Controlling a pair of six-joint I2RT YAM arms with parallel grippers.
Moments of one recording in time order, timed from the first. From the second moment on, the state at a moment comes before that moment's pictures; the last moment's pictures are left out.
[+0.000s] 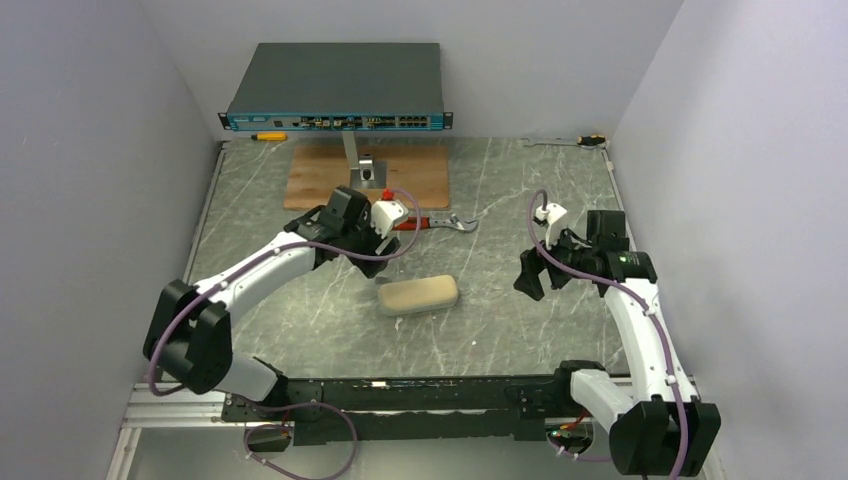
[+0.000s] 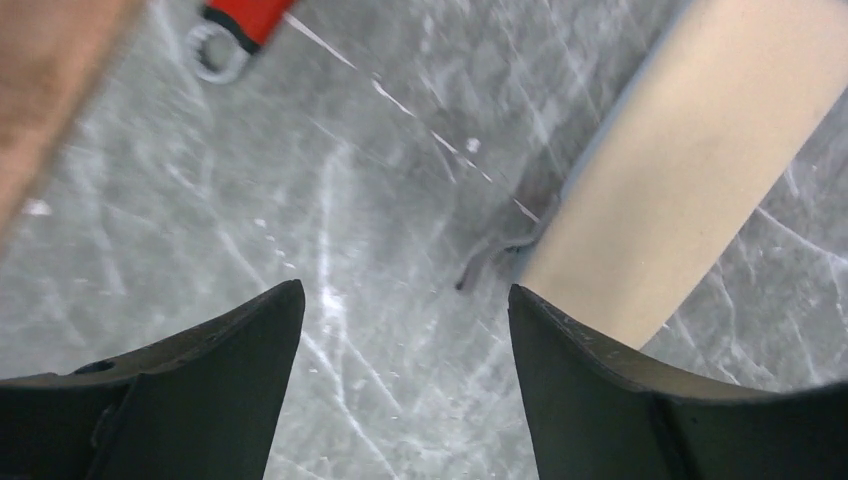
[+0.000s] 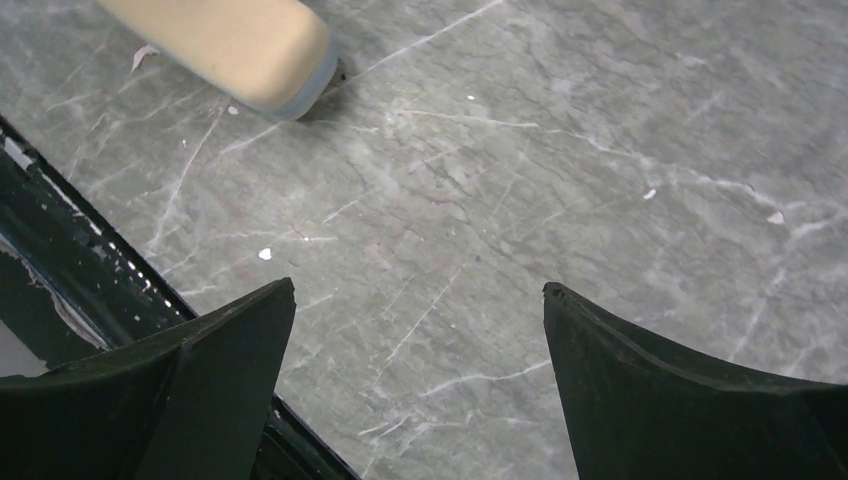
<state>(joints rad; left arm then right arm) -0.55 1.42 1.04 -0.45 0.15 0.30 -0.05 0.97 0.86 -0.84 -0.63 -0.50</state>
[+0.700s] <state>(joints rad) -0.61 1.48 0.95 -0.45 0.54 0.29 0.25 1.11 0.82 -0.71 -0.59 -0.71</state>
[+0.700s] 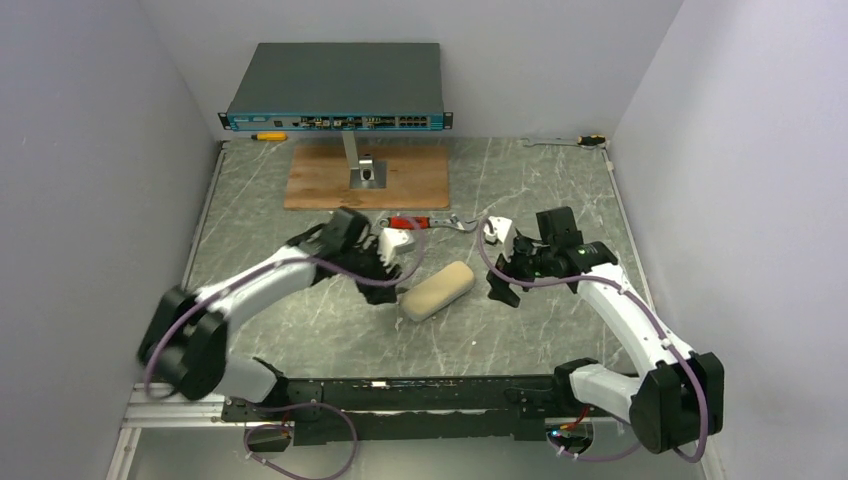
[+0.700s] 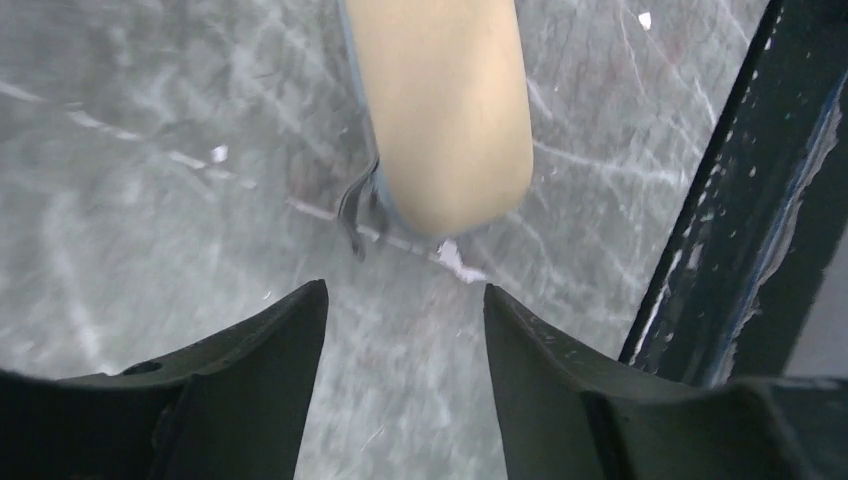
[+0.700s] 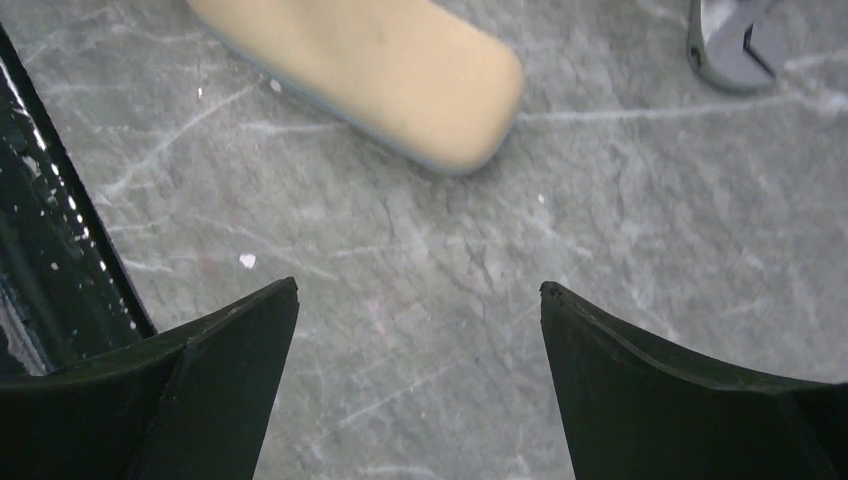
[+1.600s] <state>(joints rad) -0.79 1.40 0.69 -0.24 0.37 0.82 0.34 1.49 0.78 -0.35 -0.69 0.18</state>
